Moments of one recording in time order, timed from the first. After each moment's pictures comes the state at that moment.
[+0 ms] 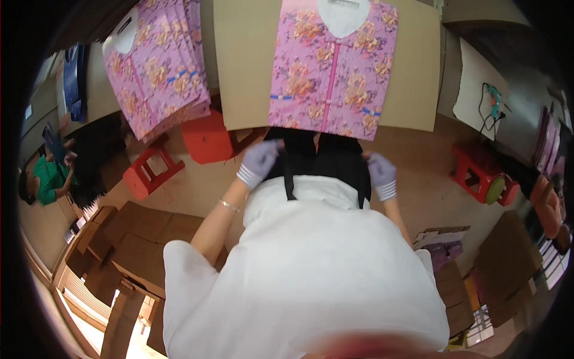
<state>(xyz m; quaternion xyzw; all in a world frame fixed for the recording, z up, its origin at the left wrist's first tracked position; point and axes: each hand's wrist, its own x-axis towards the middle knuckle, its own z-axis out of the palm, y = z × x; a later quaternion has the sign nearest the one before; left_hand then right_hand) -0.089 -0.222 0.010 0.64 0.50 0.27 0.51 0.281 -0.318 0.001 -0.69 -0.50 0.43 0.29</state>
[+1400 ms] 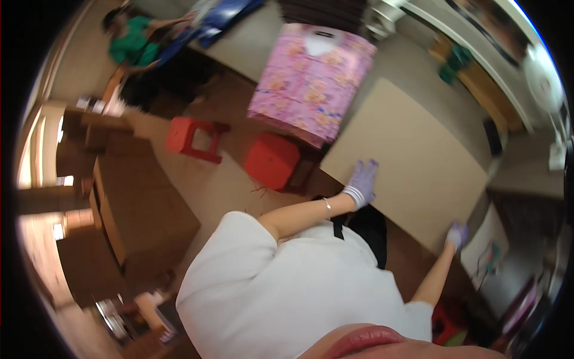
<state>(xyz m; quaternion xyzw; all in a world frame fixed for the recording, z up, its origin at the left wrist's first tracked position) -0.008 -0.137 0.034 0.77 0.62 -0.07 0.15 0.439 -0.097 -0.033 -0.86 -0.49 0.11 -0.03</state>
